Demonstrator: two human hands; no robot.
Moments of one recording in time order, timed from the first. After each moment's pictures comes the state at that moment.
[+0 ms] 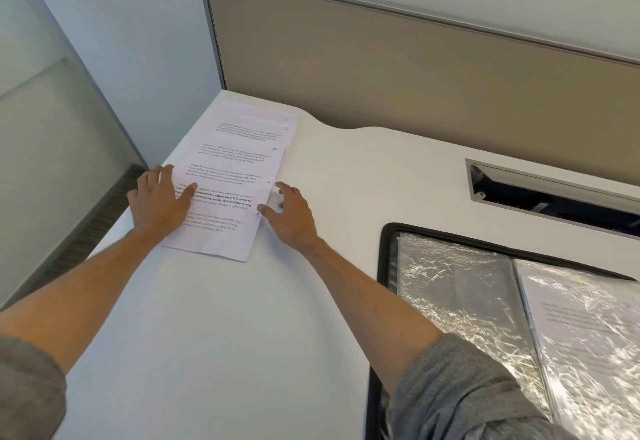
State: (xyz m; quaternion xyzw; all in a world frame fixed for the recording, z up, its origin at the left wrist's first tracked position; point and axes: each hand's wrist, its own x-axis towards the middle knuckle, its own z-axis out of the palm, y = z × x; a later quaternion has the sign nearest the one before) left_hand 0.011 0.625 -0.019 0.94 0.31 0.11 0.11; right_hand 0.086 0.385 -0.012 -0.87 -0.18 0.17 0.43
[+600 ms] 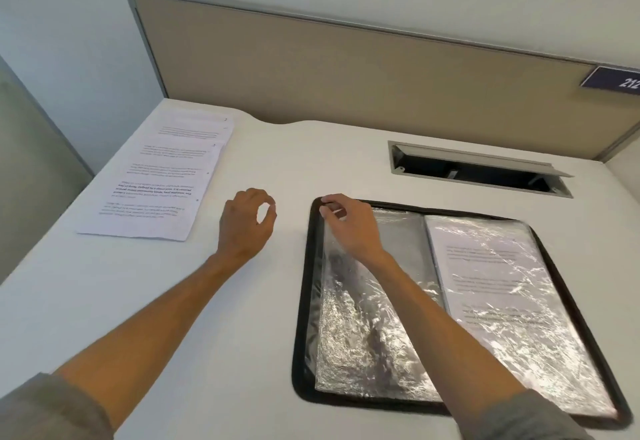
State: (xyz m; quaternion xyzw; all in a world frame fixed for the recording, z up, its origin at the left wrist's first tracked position) left_hand -0.005 0.351 0.012 0.92 0.04 0.26 0.29; right_hand 0.042 0.140 0.042 -0.89 -0.15 0.01 0.42
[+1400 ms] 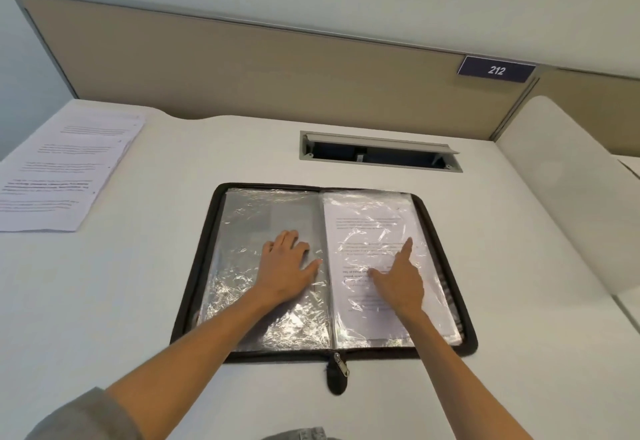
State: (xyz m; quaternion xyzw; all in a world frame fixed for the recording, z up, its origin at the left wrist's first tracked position) left_hand -0.049 0.078 -0.008 0.98 -0.06 -0.01 0.17; right_hand -0.048 -0.151 0.012 -0.94 0.15 0.06 0.30
